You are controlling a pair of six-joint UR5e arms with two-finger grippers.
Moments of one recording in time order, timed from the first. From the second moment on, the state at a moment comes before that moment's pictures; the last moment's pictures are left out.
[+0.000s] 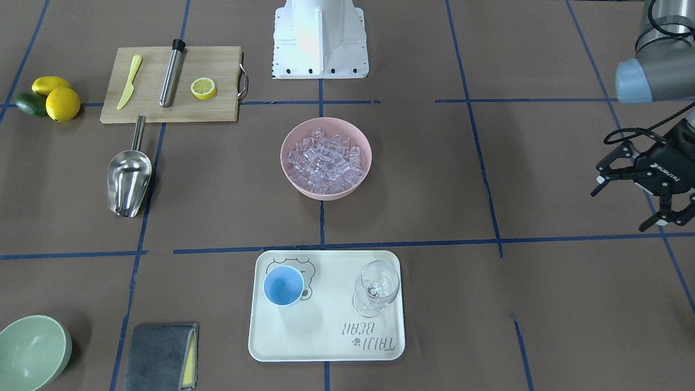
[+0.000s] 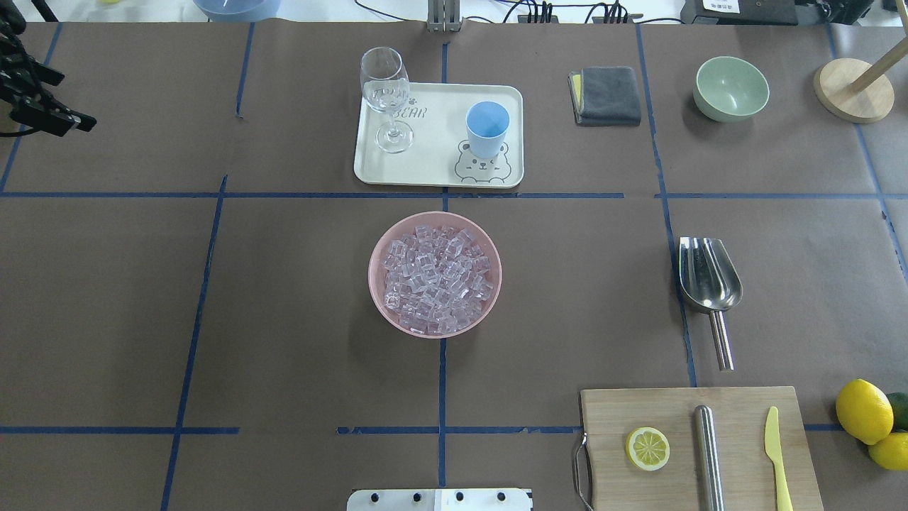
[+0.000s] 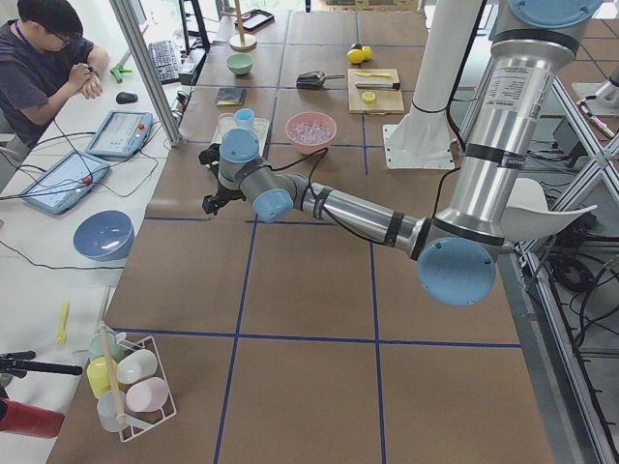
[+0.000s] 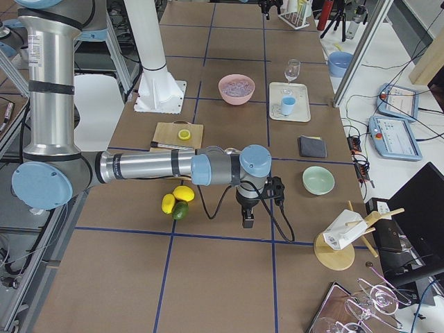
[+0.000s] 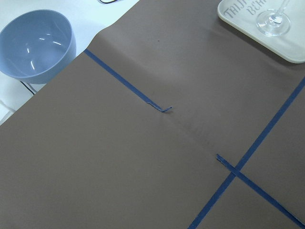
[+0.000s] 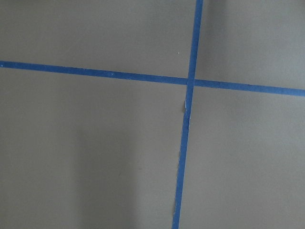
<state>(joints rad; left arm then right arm) -1.19 -1.81 -1.62 -2.20 -2.31 0.06 1.50 -1.63 1.73 -1.61 2.34 0.01</state>
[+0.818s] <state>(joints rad) -0.87 -1.83 -1.59 -2.52 -2.29 0.07 1.49 -1.62 1.74 -1.55 2.35 0.07</state>
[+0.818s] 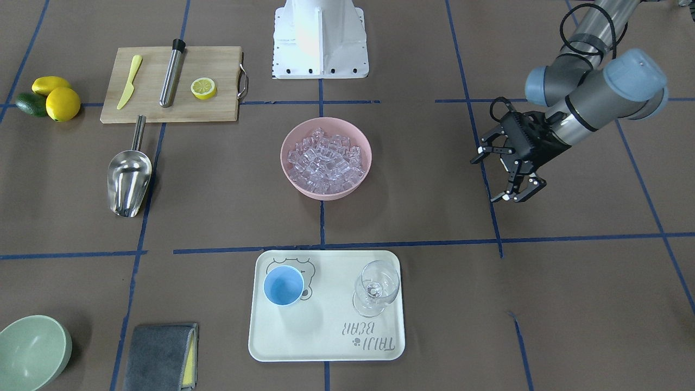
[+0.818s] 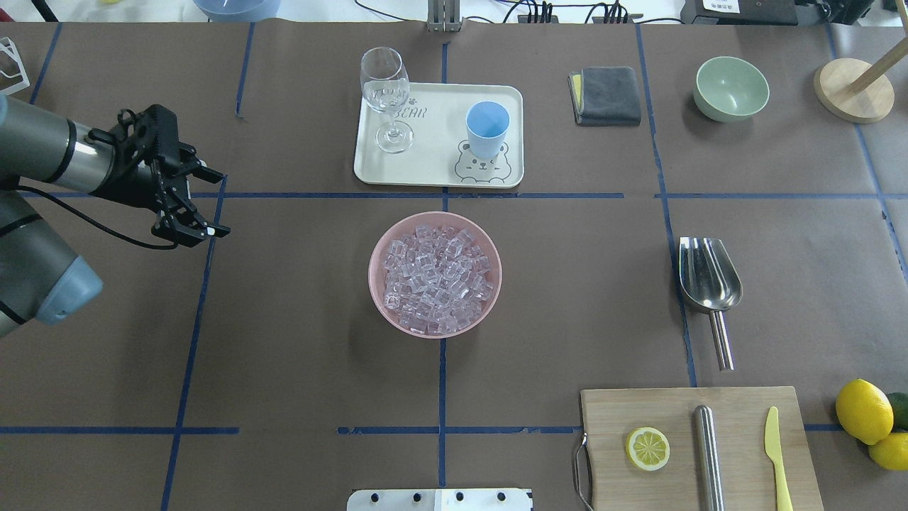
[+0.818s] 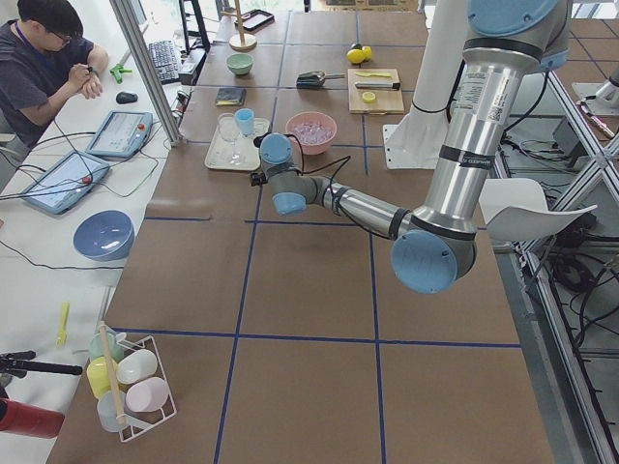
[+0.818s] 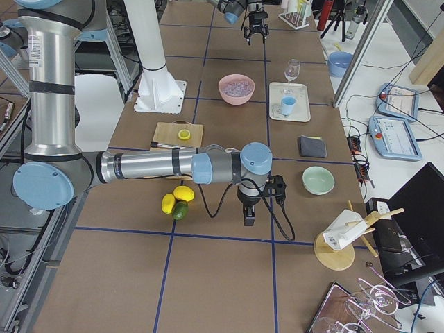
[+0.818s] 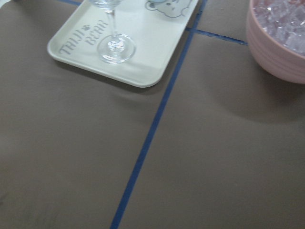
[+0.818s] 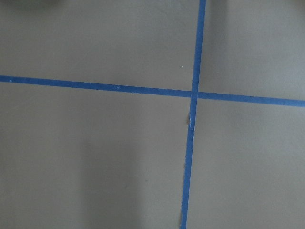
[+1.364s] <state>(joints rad) -0.71 -1.88 -1.50 -2.68 -2.16 0.07 1.36 -1.59 1.77 -1.42 2.36 0.23</state>
